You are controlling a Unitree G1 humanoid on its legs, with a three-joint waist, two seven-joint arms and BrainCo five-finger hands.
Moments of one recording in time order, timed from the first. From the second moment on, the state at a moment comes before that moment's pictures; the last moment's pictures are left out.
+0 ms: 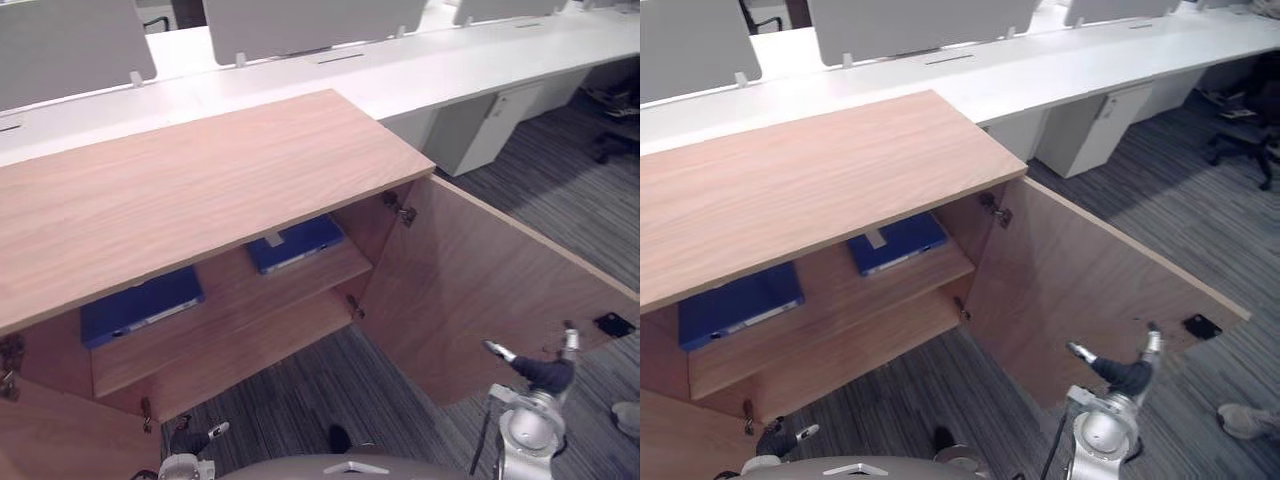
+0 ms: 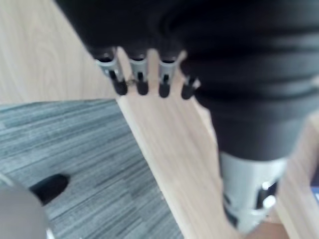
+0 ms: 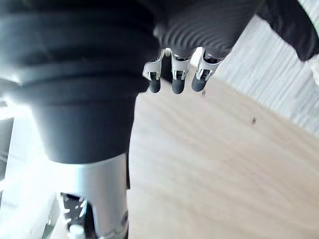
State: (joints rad) left arm 0.20 0.06 0.15 0.91 0.14 -0.07 0.21; right arm 0.27 0.00 -0.55 -0.04 -0.24 -0.13 -0.37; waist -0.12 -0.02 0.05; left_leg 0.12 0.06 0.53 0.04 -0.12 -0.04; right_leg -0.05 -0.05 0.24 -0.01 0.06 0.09
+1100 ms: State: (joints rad) left arm 0.23 0.06 0.07 0.88 0.14 -0.09 0.14; right arm -0.03 -0.50 -0.74 0.51 0.24 -0.17 -0.26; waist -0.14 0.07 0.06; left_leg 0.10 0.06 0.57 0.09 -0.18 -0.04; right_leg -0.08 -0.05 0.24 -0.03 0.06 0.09
